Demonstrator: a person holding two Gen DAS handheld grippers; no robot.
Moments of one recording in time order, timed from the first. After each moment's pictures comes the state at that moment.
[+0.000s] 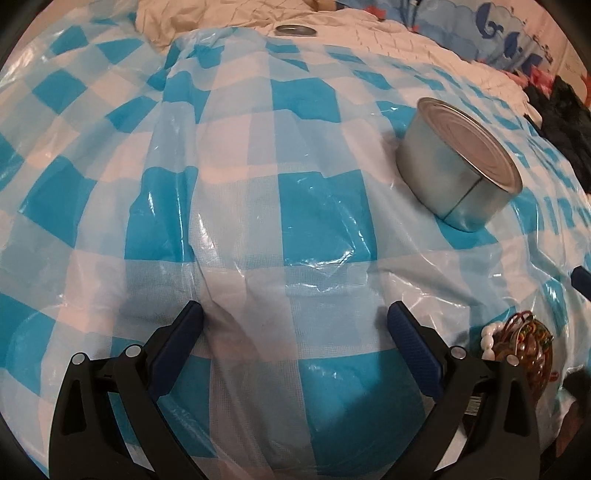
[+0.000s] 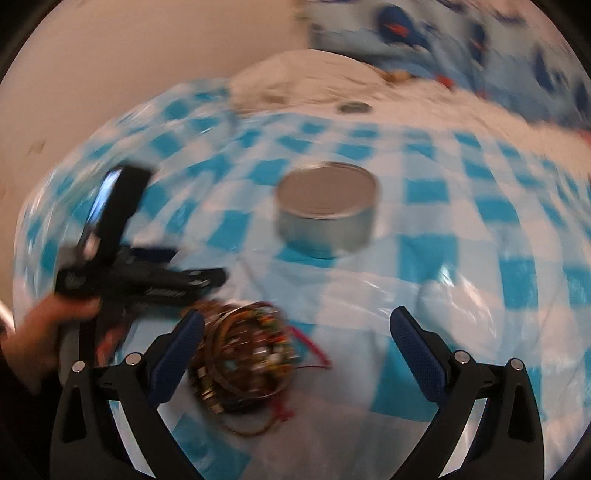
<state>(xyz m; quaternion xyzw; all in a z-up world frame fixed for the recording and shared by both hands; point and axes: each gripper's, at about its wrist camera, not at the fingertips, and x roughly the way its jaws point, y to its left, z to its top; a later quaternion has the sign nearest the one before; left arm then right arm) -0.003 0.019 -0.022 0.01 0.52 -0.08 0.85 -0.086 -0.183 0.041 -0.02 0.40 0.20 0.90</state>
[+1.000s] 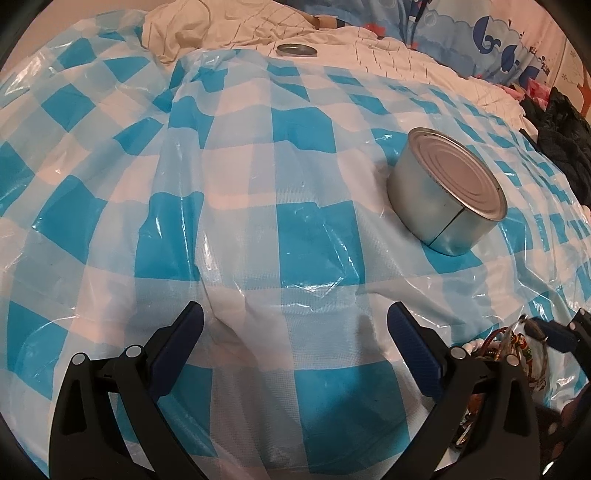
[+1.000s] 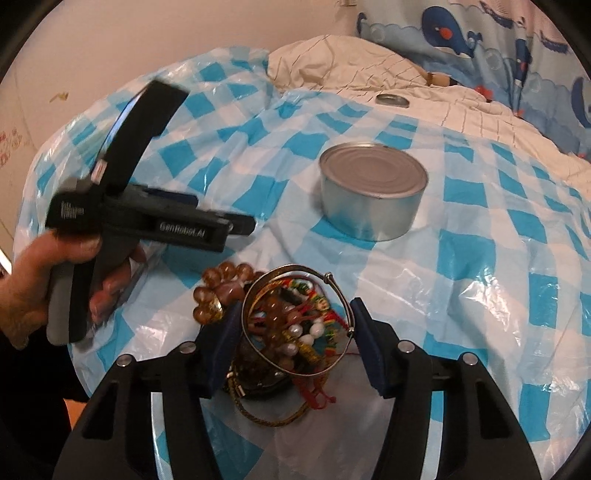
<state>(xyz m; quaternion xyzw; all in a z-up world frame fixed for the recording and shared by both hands) 0.000 0.021 -0.004 -0.01 0.49 -0.07 0.87 -0.089 -0.172 0.024 -0.05 0.42 0.24 0.88</state>
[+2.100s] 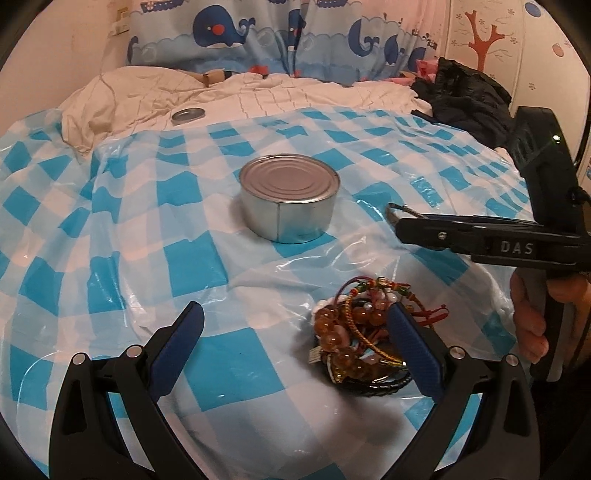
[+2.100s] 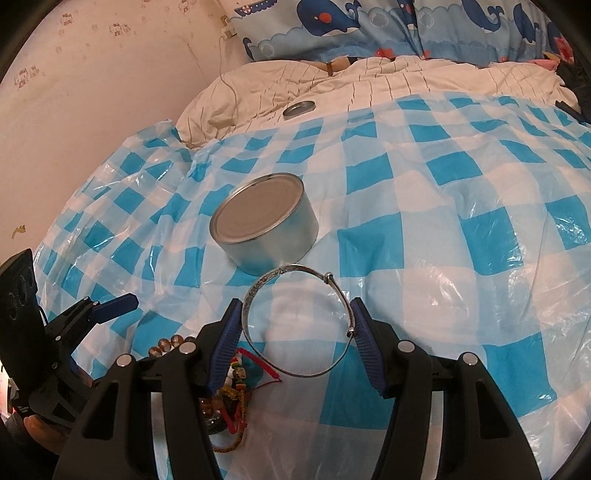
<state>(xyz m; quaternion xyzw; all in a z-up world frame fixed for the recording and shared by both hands) -0.082 -0.034 0.036 0.07 0.39 -0.24 0.89 -0.062 -0.248 0.028 0.13 0.41 0.14 0.89</state>
